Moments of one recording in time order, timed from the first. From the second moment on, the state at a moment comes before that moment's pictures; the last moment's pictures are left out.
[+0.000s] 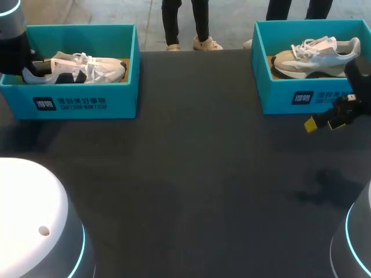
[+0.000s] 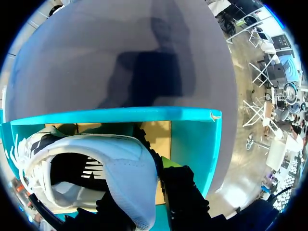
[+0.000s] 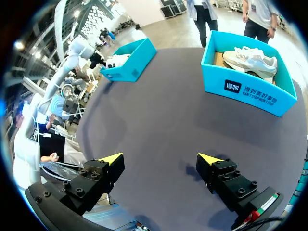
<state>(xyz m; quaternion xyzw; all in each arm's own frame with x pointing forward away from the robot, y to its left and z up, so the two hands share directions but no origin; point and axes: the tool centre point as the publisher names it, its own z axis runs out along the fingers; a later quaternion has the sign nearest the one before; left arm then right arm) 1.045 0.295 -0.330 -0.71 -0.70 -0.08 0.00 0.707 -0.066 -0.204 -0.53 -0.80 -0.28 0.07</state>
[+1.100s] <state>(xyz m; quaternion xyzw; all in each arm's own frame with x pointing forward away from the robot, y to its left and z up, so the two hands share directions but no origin) 1.052 0.296 -0.375 -0.70 -0.70 -0.07 0.05 0.707 -0.066 -0.204 -0.53 -0.80 -0.28 0.07</state>
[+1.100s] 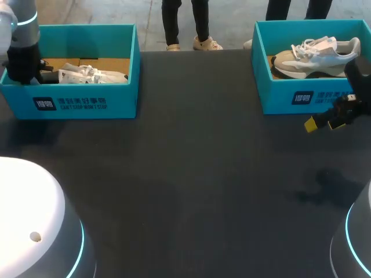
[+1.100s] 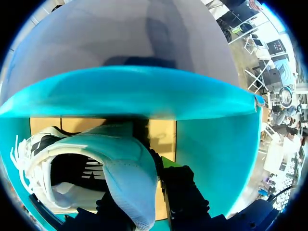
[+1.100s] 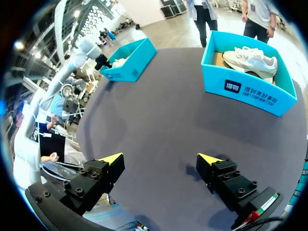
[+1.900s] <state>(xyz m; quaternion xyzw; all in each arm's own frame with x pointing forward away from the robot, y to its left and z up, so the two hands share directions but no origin) 1.051 0.292 -0.380 -0.71 -0.70 -0.07 0.07 0.707 -0.066 -0.204 -0.53 -0.80 -0.28 0.07</state>
